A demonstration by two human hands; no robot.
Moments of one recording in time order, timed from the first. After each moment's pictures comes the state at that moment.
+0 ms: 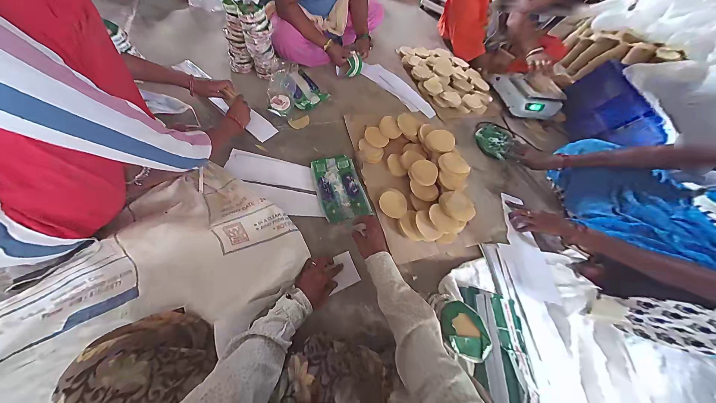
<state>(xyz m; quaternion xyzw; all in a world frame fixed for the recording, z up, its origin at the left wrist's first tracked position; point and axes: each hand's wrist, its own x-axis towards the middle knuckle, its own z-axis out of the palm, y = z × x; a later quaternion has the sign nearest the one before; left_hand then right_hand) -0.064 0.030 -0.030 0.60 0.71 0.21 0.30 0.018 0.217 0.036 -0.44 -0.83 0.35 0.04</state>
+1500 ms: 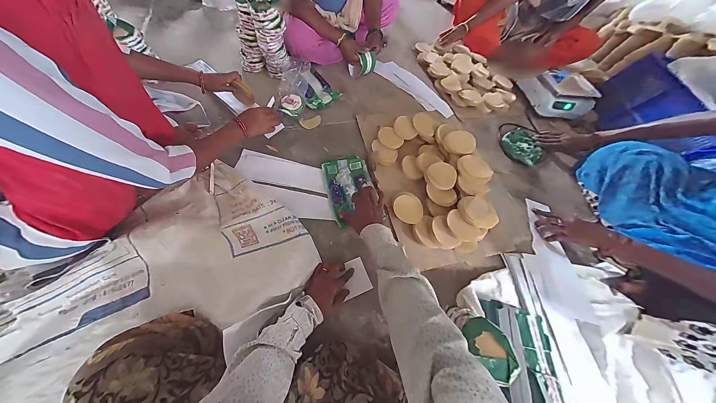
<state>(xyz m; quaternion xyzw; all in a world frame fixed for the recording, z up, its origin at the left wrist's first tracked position) -0.065 0.028 -0.038 0.61 0.70 0.20 0.30 -0.064 0.260 0.022 -0.36 -0.92 0.12 -0.08</state>
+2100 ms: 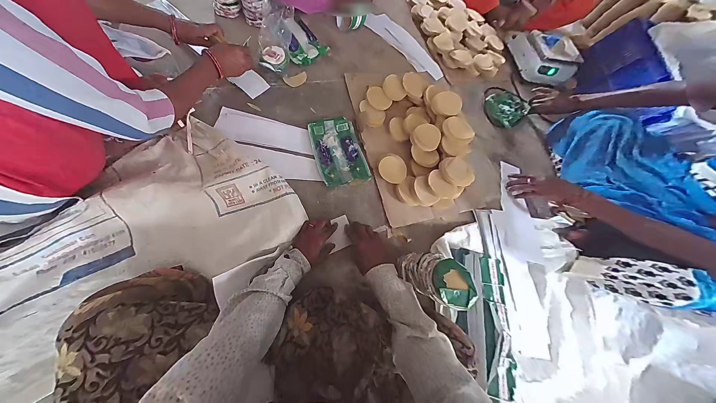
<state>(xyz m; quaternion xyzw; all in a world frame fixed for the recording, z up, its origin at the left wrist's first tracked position) -0.065 0.028 -0.024 0.60 0.71 0.19 0.30 0.095 0.136 0.009 -0.32 -0.92 0.15 -0.14</state>
